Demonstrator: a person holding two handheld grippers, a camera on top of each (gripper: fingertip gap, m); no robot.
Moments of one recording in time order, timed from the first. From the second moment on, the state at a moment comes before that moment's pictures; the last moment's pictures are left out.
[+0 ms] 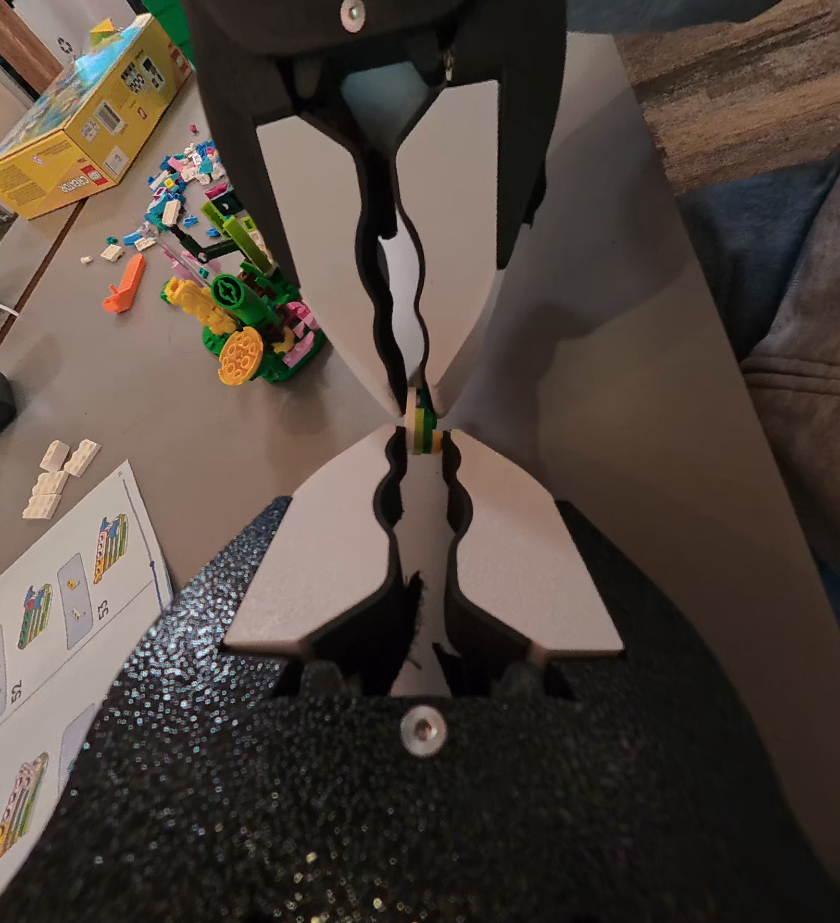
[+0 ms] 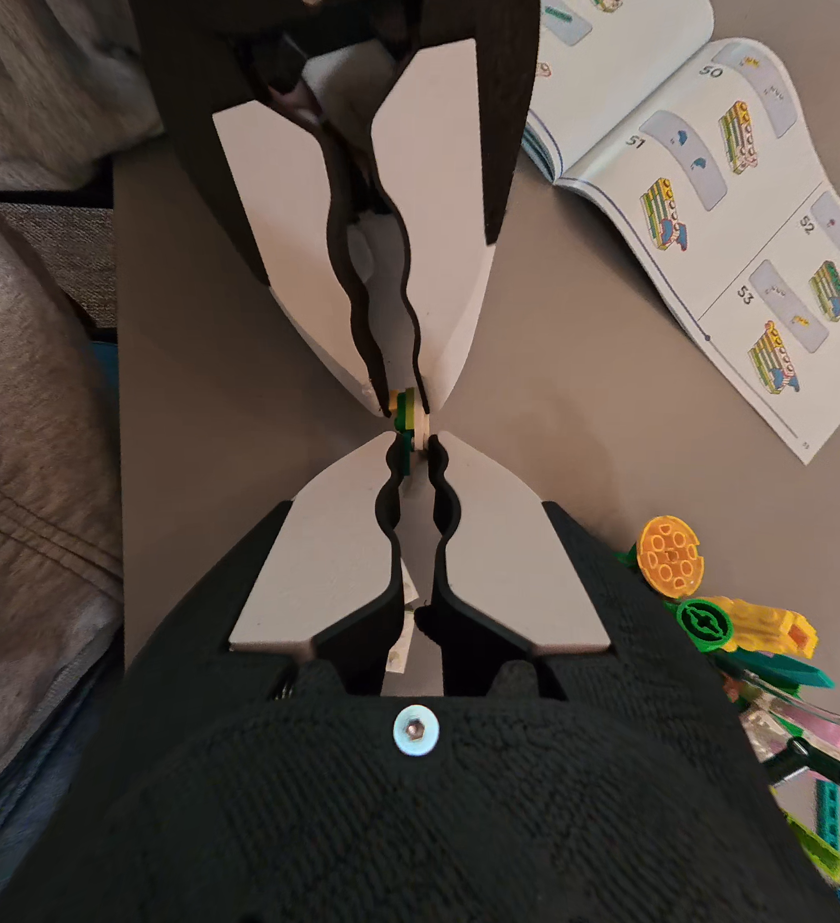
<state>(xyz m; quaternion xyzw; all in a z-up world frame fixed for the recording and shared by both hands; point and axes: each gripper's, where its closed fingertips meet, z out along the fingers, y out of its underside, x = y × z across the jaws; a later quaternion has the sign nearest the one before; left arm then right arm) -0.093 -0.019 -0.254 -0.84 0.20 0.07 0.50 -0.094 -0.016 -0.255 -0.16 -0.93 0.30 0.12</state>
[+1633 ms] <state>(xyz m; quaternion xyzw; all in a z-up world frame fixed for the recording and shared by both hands) -0.099 -0.032 -0.281 -0.92 0.13 0.02 0.38 -0.089 -0.016 -0.279 -0.18 -0.94 0.29 0.07</state>
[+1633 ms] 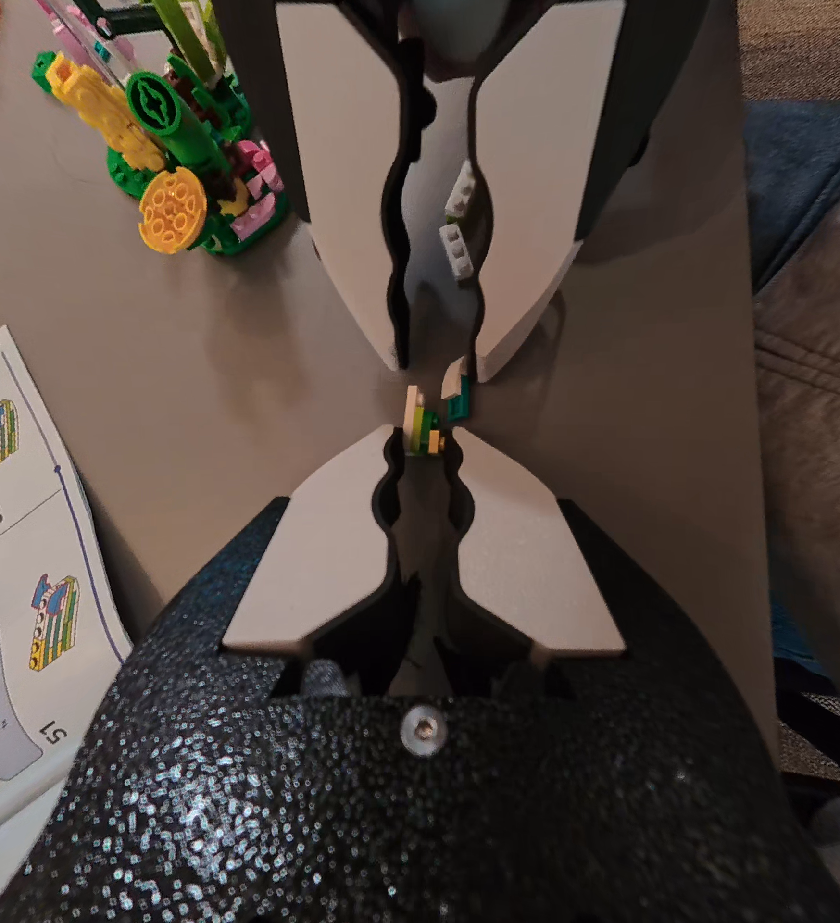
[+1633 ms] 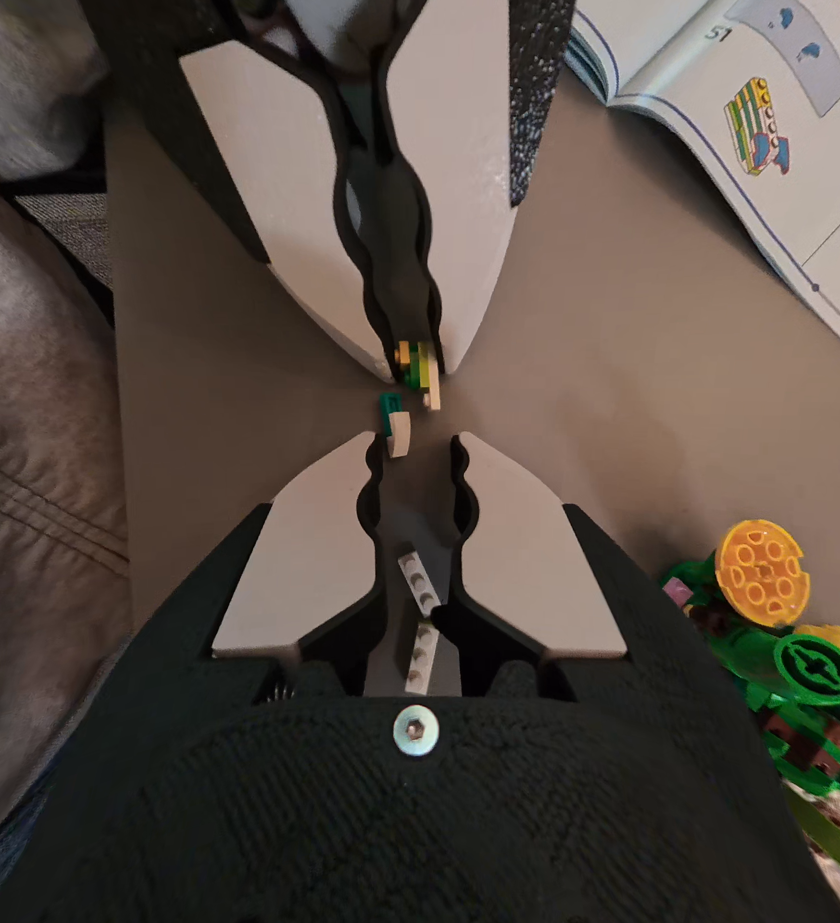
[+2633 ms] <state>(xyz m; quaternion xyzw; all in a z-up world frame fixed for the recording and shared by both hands) -0.106 -0.036 -0.280 -0.90 0.12 0.03 0.41 -0.085 -0.006 -0.282 -0.24 -0.94 0.23 -0.01</state>
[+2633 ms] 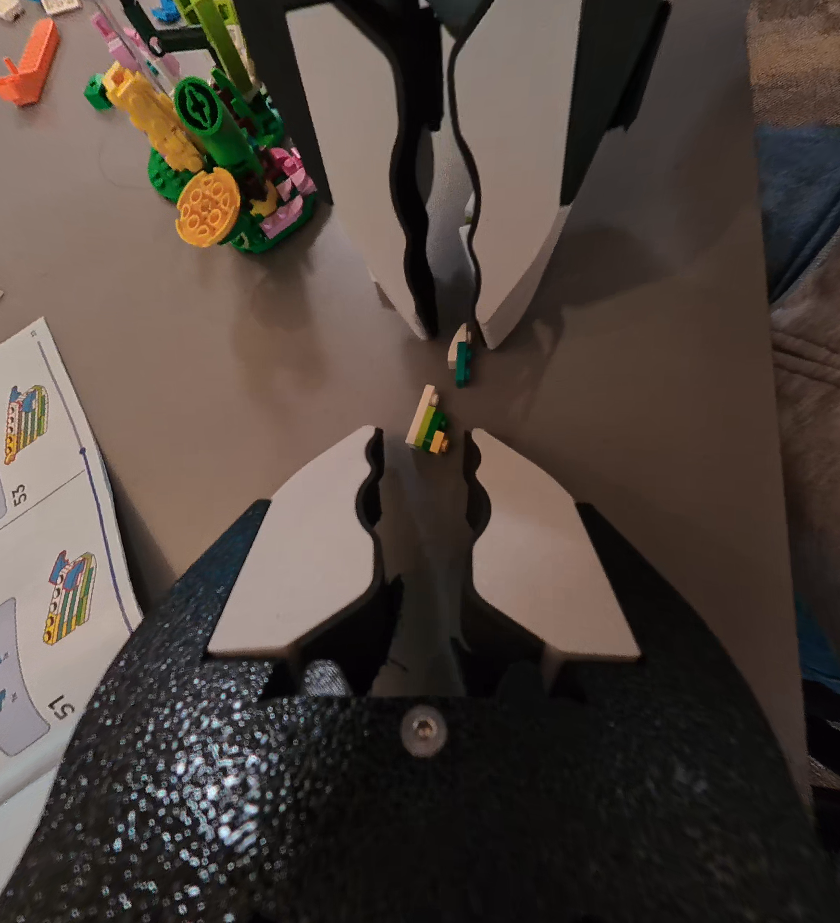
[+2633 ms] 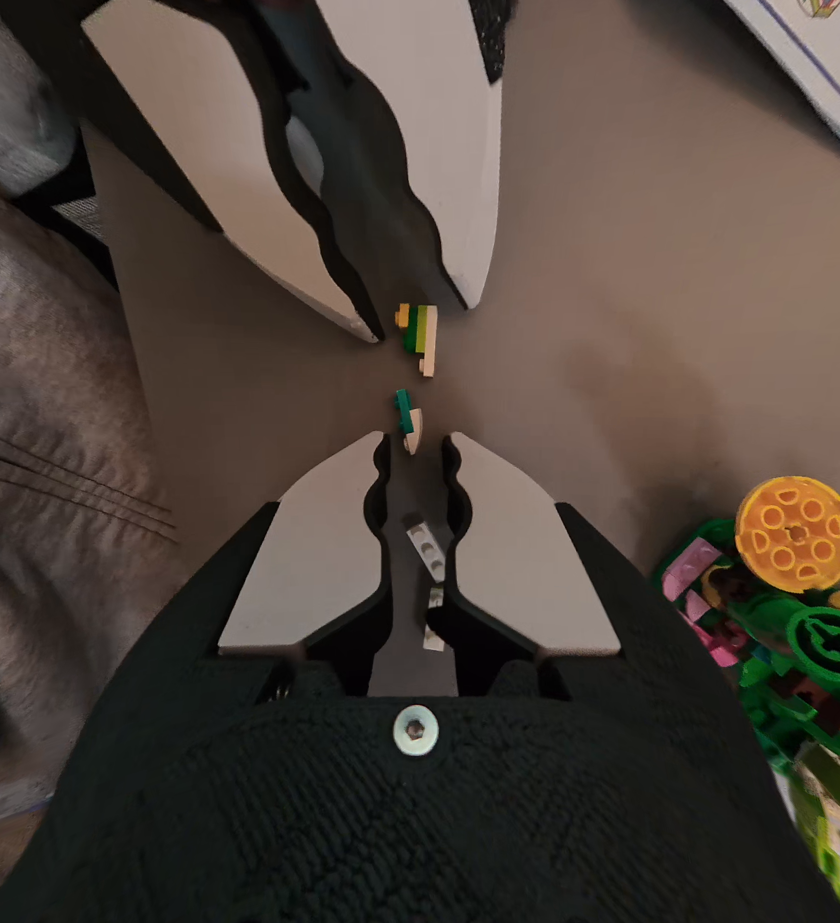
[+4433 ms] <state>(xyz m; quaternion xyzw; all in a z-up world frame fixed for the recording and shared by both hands) -0.094 -0.022 -0.281 -0.92 0.12 0.03 0.37 -0.093 -0.018 -0.281 -0.17 -0.93 0.31 0.08</state>
